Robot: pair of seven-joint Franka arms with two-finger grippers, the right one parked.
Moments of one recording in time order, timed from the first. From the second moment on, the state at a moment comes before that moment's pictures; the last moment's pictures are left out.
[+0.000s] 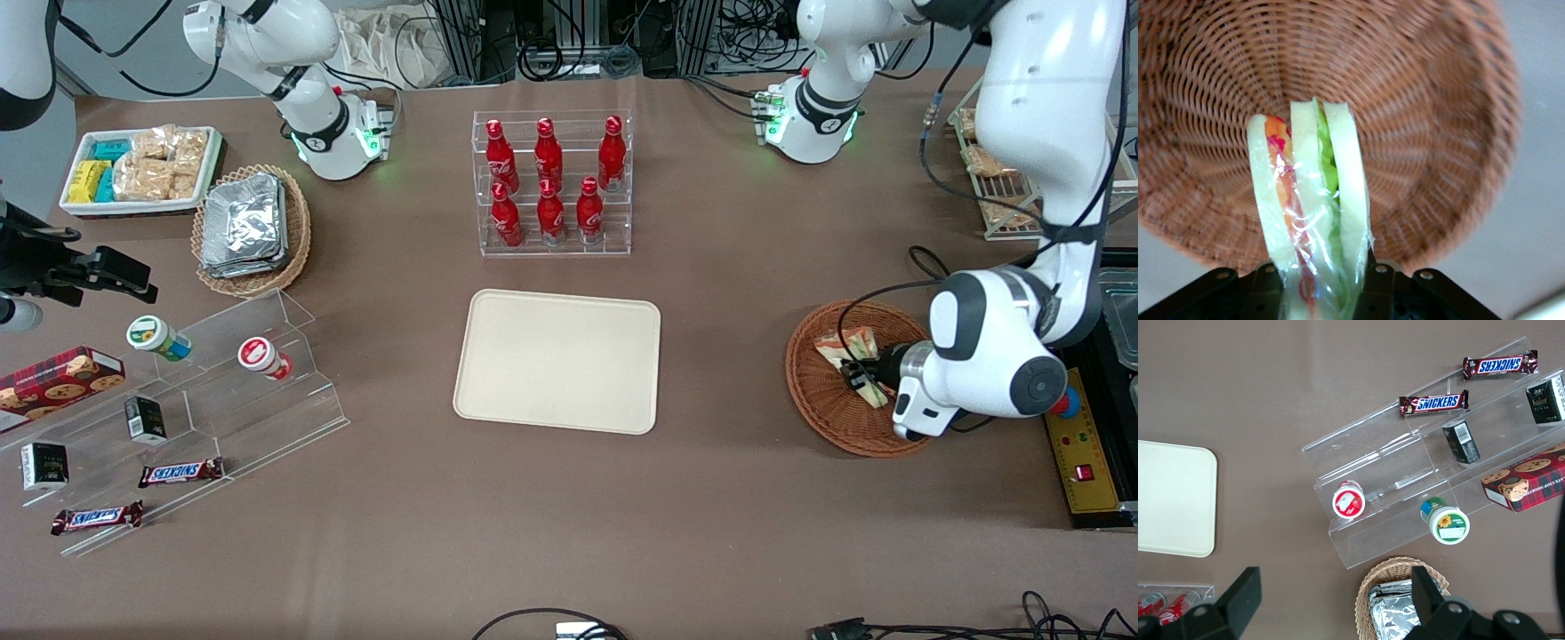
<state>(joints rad) 0.07 0.47 -0.13 -1.75 -0.09 1.85 -0.41</state>
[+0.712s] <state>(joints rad) -0.20 0.30 -0.19 -1.72 -0.07 1.84 -0.30</state>
